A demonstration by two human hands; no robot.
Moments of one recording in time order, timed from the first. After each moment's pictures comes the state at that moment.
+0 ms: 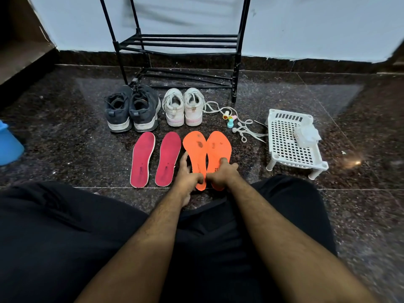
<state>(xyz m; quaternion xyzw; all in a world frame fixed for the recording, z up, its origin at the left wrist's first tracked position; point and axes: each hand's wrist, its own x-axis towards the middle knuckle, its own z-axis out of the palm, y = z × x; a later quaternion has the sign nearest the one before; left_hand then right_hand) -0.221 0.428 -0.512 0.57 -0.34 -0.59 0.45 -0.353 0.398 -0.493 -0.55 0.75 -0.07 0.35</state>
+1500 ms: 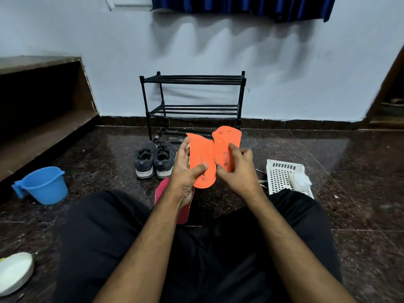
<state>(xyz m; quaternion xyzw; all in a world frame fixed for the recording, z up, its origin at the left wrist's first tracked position) -0.181 0.456 -0.319 0.32 -0.47 -0.51 0.65 -0.347 0.460 -0.300 -0.68 0.57 -0.42 0.17</state>
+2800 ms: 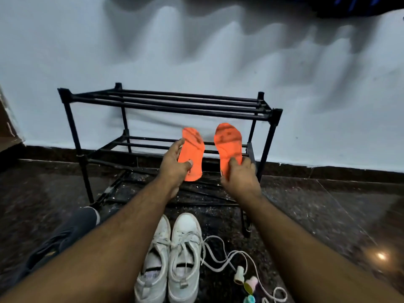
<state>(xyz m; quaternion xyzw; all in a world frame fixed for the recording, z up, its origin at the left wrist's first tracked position) -0.180 -0.072 -0.345 0.48 -0.50 -0.42 0.59 -0.366 -0.045 -0.336 -0.69 0.69 -0.20 -0.02</state>
